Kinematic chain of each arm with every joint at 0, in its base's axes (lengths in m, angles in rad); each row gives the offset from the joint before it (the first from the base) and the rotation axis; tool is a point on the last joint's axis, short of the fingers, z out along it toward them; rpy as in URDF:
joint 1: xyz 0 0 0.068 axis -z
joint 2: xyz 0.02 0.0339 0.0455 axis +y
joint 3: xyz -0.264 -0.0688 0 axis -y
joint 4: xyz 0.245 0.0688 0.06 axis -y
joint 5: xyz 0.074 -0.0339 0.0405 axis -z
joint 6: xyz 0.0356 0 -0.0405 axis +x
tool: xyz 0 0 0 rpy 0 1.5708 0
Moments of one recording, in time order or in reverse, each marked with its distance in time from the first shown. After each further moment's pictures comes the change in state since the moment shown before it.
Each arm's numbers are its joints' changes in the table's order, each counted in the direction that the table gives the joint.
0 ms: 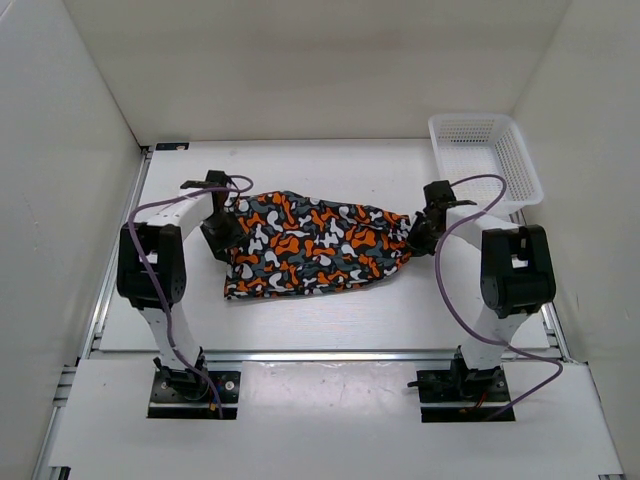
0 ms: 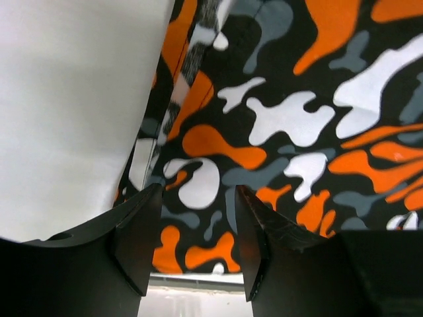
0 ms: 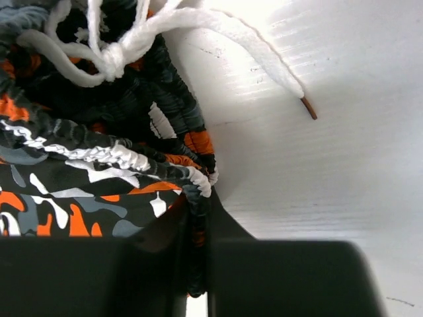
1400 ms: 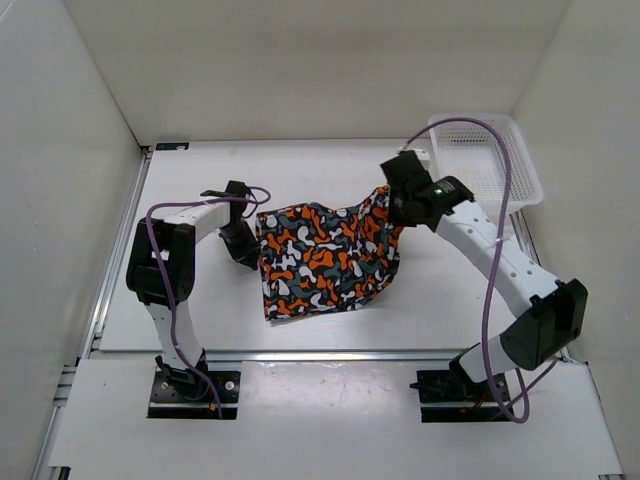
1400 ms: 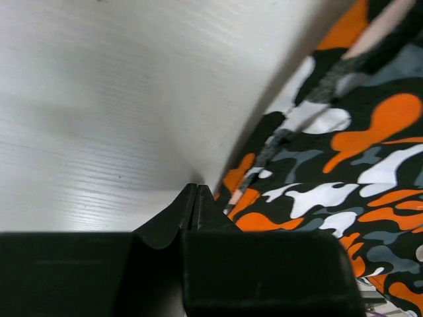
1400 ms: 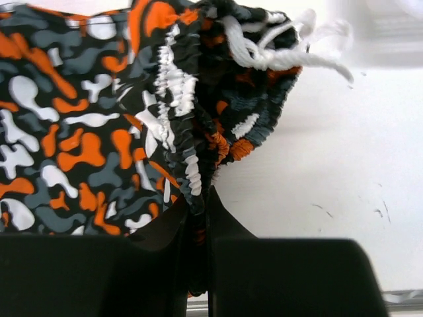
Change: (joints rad) left arm 0.105 0.047 -0.073 0.101 0.036 -0.068; right arm -0.407 -0.331 0.357 -0.422 0.531 -0.084
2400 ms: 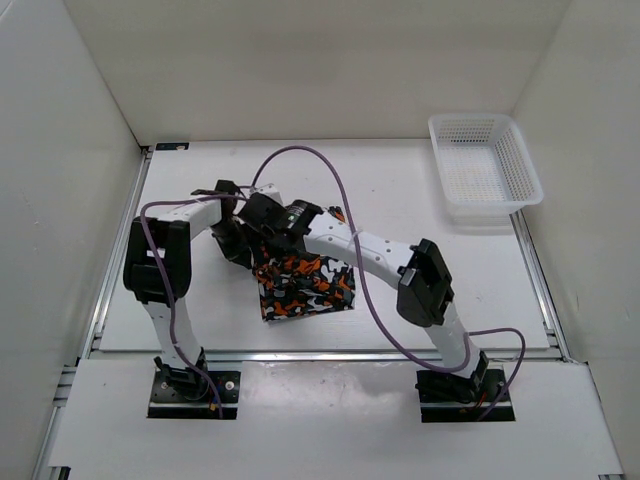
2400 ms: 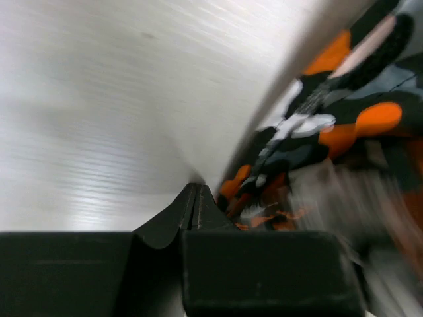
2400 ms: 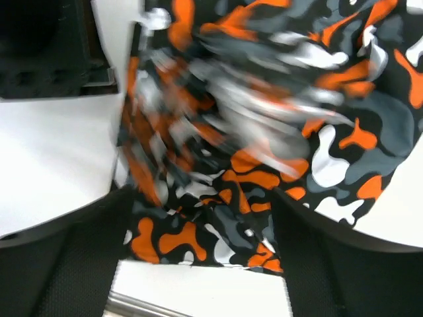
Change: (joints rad) left arm -0.060 0.014 0.004 0.004 0.037 0.042; right arm -0.520 0.708 0.618 -0.022 -0.001 -0.005
